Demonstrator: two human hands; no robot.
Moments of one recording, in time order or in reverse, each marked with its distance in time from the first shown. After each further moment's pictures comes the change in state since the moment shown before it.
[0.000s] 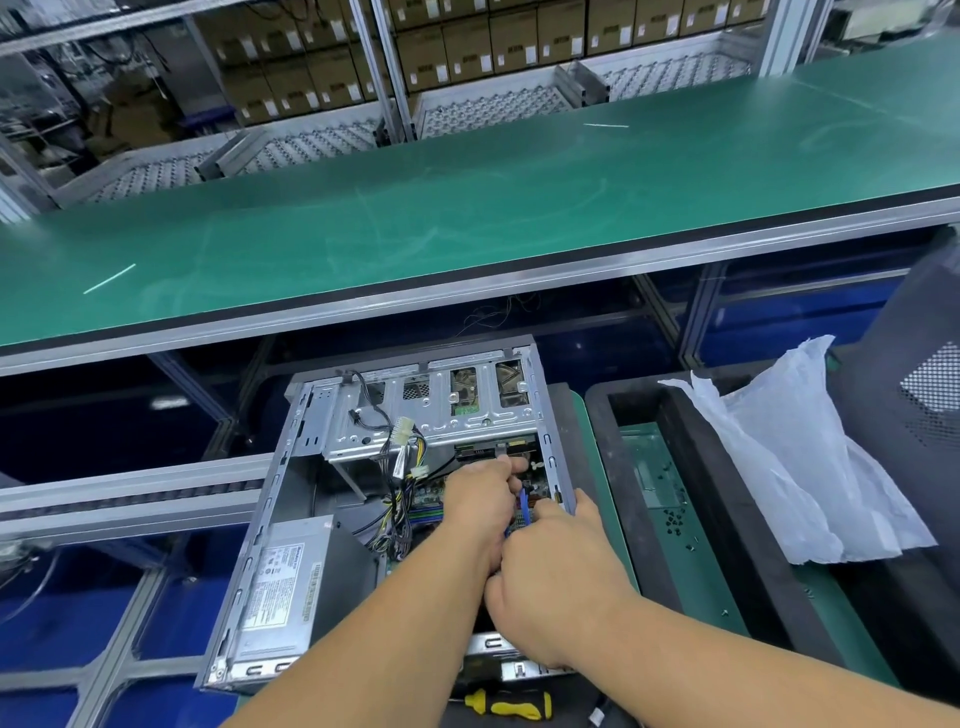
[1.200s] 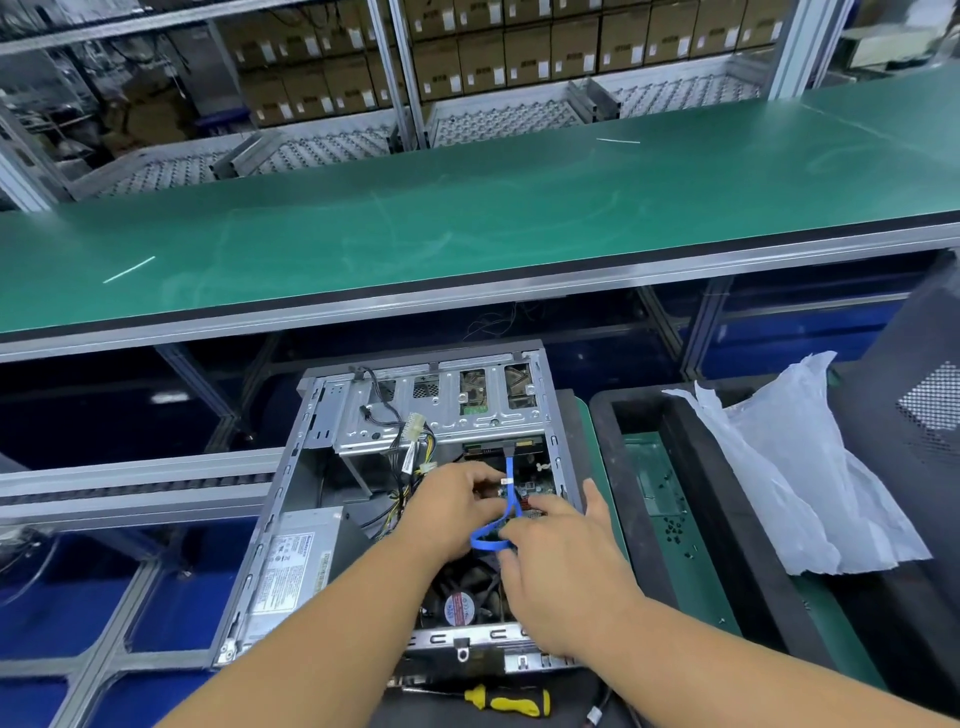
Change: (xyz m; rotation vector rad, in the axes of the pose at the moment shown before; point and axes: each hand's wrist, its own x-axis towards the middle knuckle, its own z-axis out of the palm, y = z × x) left_hand 0.019 0.004 -0.065 0.940 -0.256 0.540; right_hand -0.003 0.004 0.006 0.130 0.068 0.043
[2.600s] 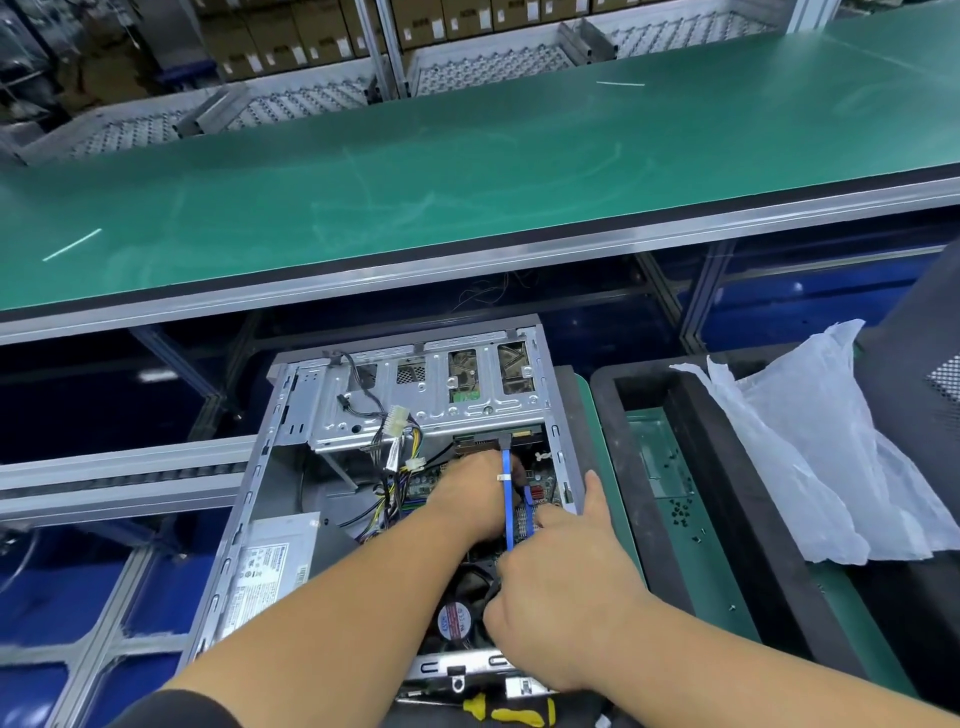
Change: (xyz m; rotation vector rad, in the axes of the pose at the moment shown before) left_hand 0.057 -0.007 0.039 0.408 -0.188 0.031; right_hand 0.010 -0.005 -0.012 -0.267 -0.251 -0.096
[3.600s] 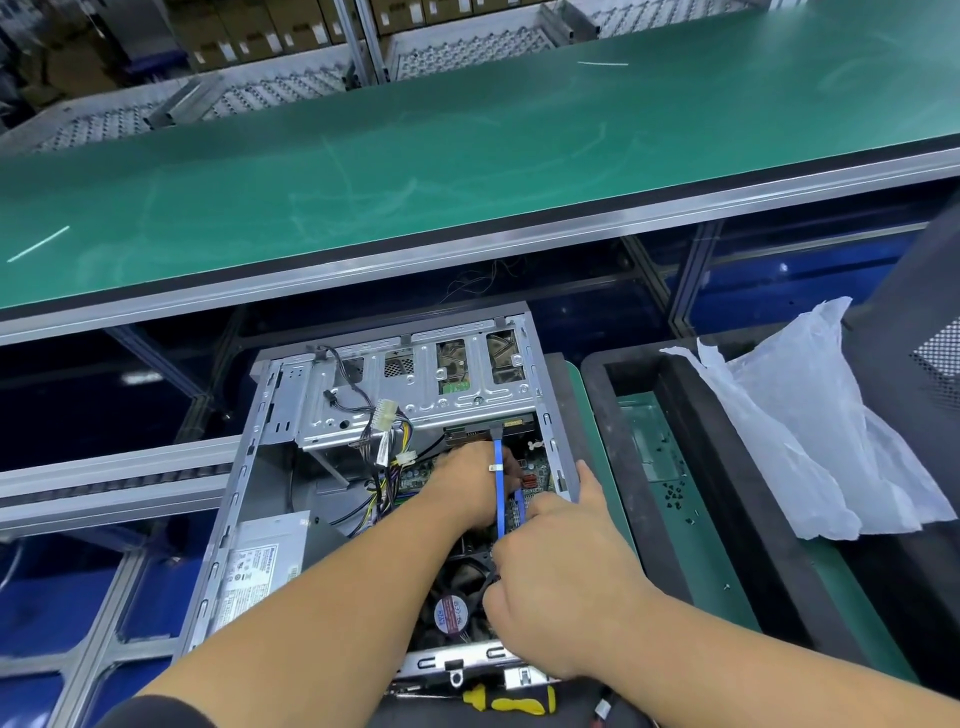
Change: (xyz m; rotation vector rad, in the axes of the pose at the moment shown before) left_hand 0.009 -0.005 0.005 -0.066 -0.032 -0.034; right_hand 0.000 0.004 0.008 0.076 0.111 0.000
